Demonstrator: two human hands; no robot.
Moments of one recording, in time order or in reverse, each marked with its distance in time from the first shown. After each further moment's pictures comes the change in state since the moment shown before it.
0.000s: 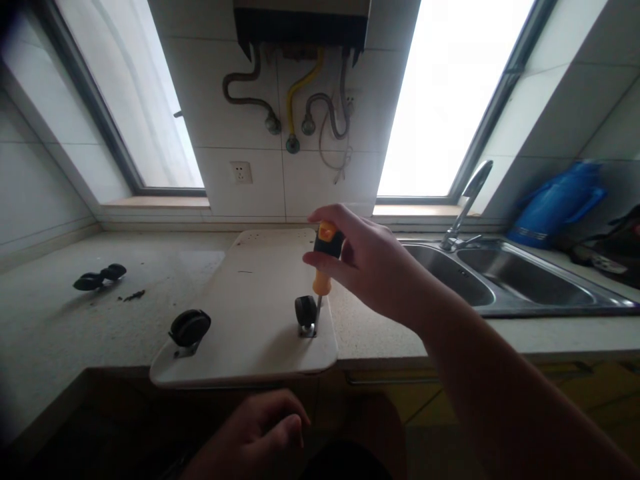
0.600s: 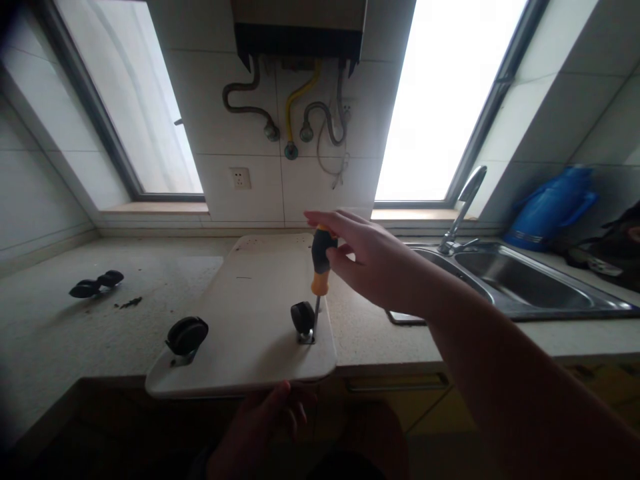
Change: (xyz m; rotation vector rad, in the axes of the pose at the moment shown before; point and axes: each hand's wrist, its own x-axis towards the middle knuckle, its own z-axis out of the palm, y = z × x) left_hand 0.040 -0.026 0.020 -0.703 0.214 0.002; right_hand 0.011 0.005 -0.014 -0.018 -0.080 -0.124
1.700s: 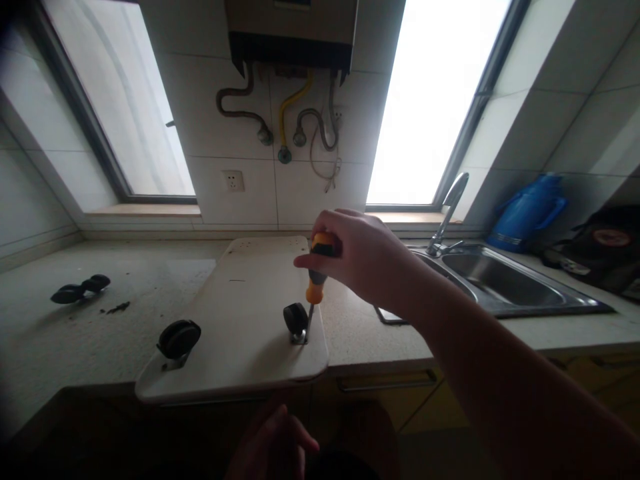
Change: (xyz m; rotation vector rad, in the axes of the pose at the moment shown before) left_hand -0.001 -0.064 0.012 -0.405 -0.092 -0.020; right_hand 0.006 -0.017 -0.006 -0.257 0.090 0.115
